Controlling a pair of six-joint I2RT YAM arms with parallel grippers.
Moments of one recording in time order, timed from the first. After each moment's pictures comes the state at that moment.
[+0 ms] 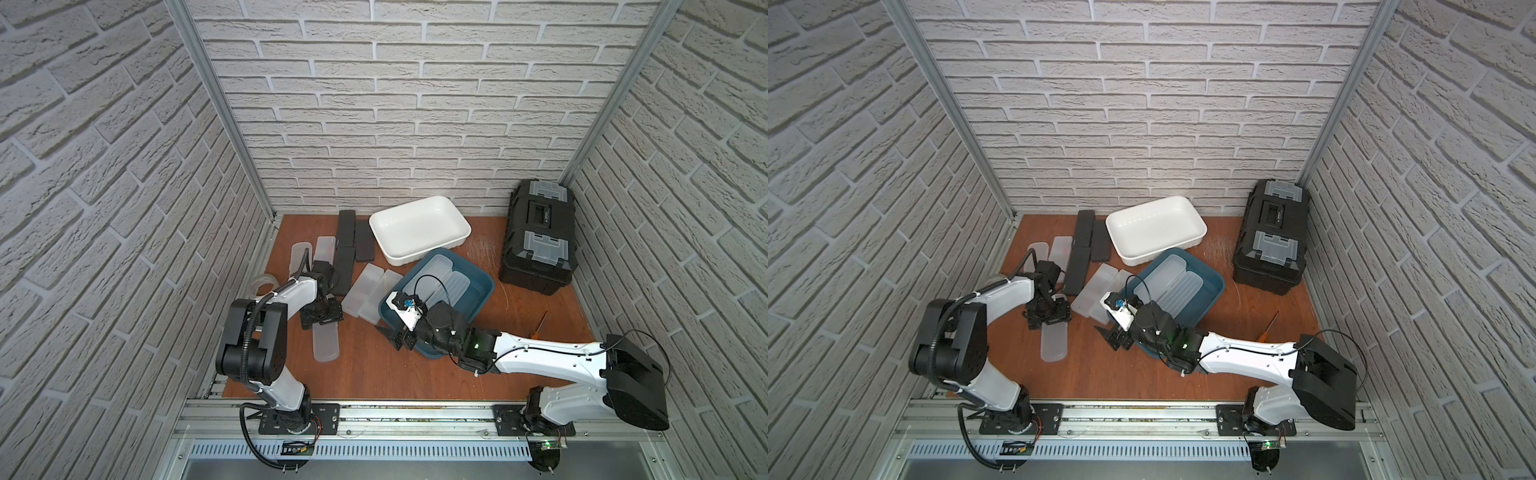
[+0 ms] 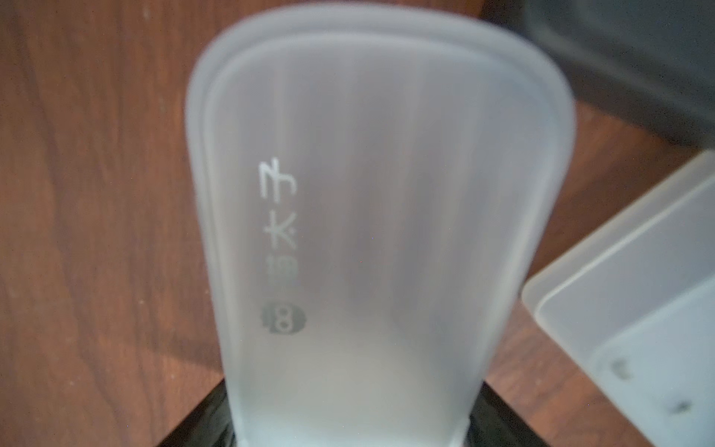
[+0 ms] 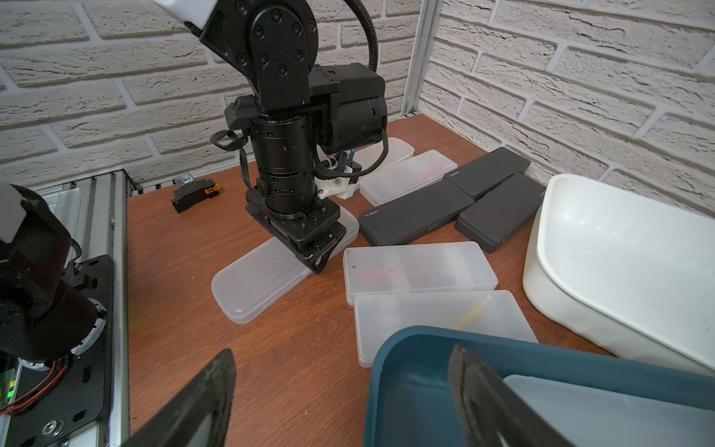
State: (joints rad) left arm -0.15 1.61 0.90 -0.80 -0.04 -0.41; right arm 1.06 1.36 0.76 0.27 0.13 -0.02
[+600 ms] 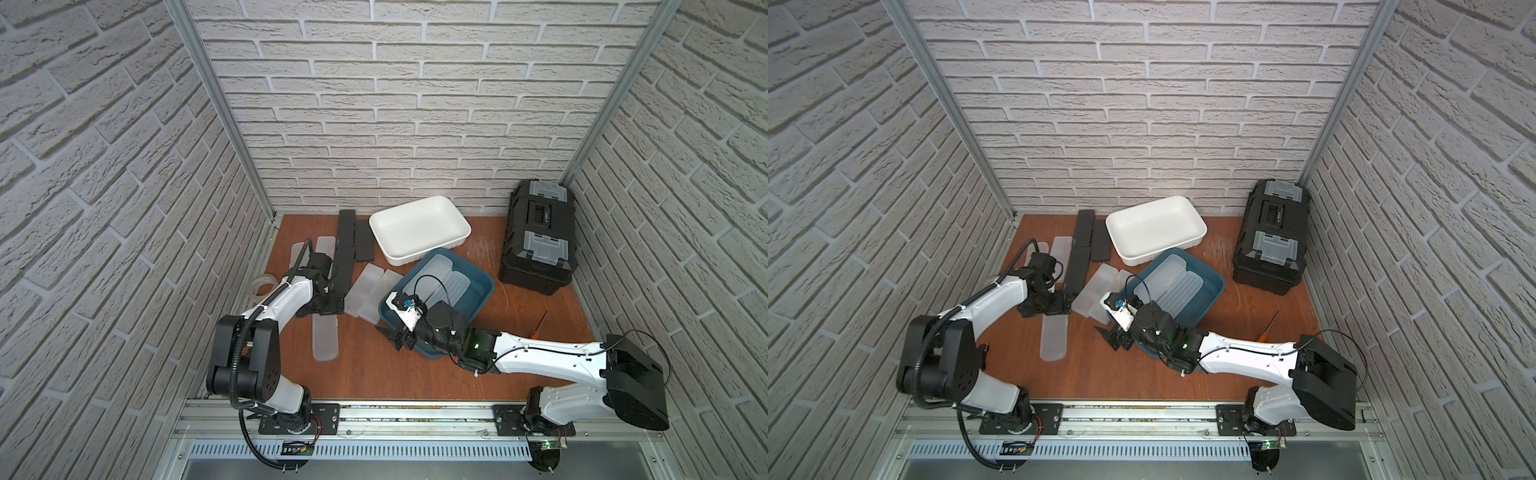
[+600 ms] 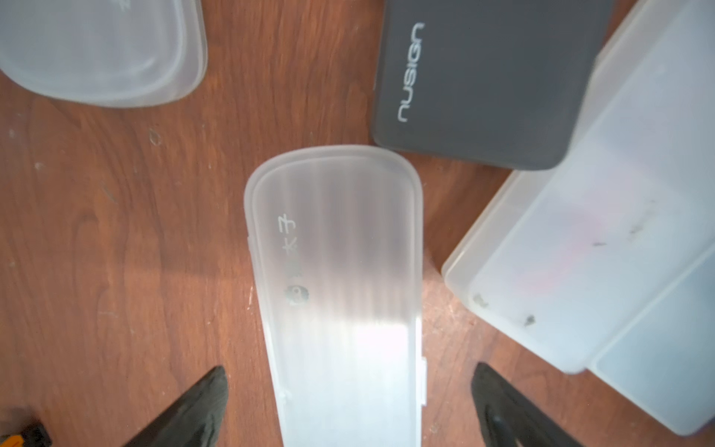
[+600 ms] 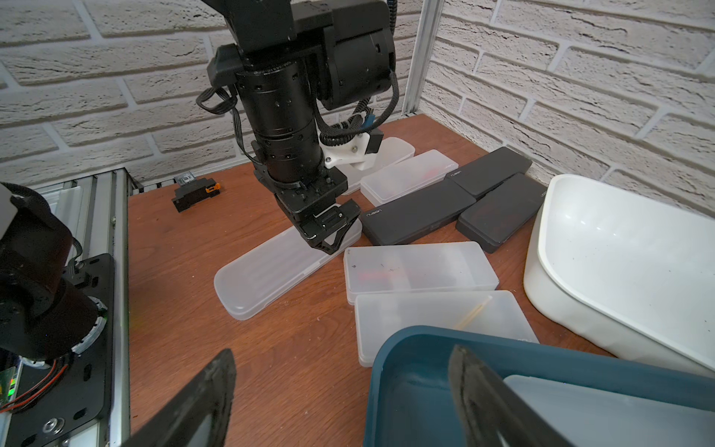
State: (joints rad) left arm -0.16 1.49 0.93 -0.81 -0.06 -0.21; right arm 1.06 1.36 0.76 0.27 0.13 -0.02
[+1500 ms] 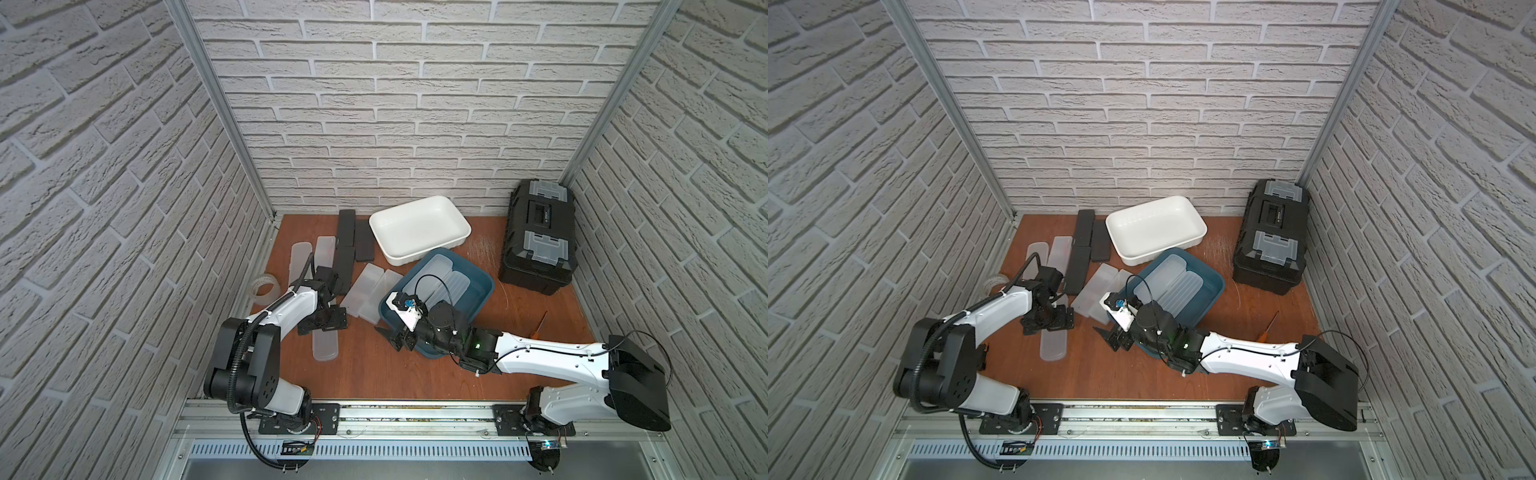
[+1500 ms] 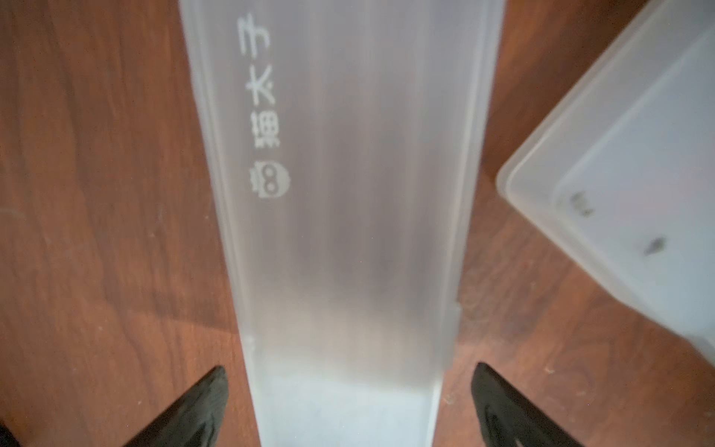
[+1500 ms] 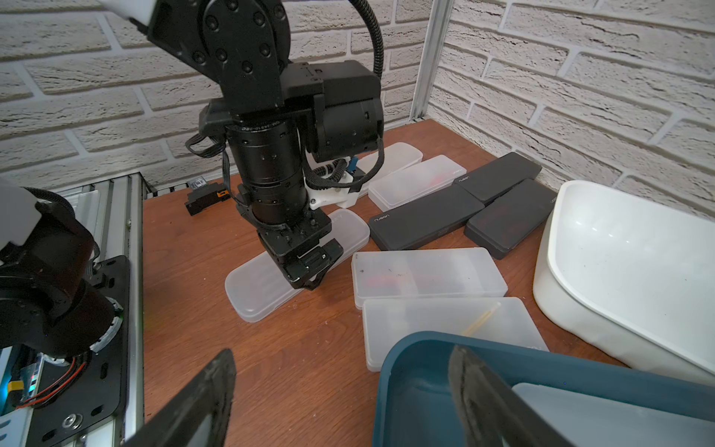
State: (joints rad) left arm -0.22 1.45 0.80 -0.84 -0.08 -0.38; right arm 1.06 1.35 0.76 0.27 0.10 -0.02
